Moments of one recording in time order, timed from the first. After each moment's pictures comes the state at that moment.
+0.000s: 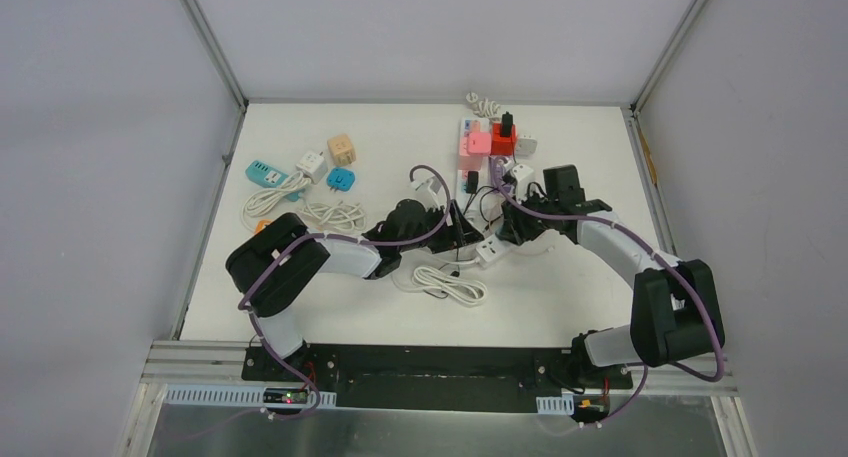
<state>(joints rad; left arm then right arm) -0.84 1.75 0.73 0.76 0.20 -0.77 0.28 1.40 0.82 -0.36 -0.46 -0.30</state>
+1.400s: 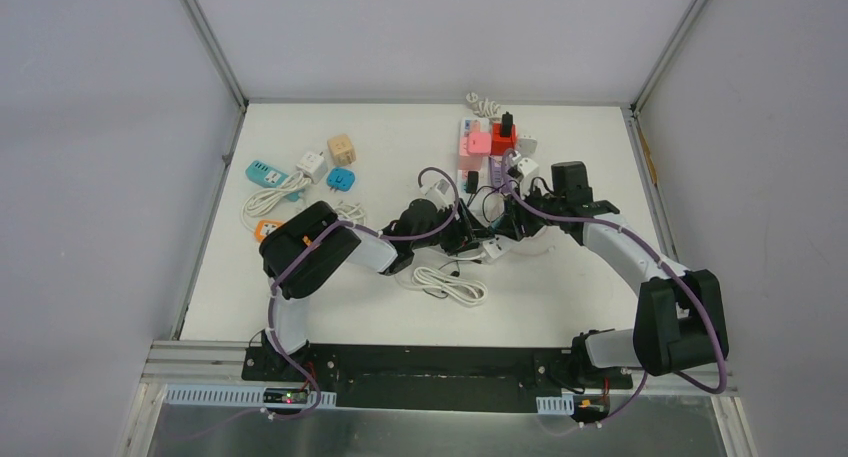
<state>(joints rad) -0.84 1.94 0.83 0.87 0.26 -1.00 0.25 1.36 0.82 -0.31 -0.59 -0.27</state>
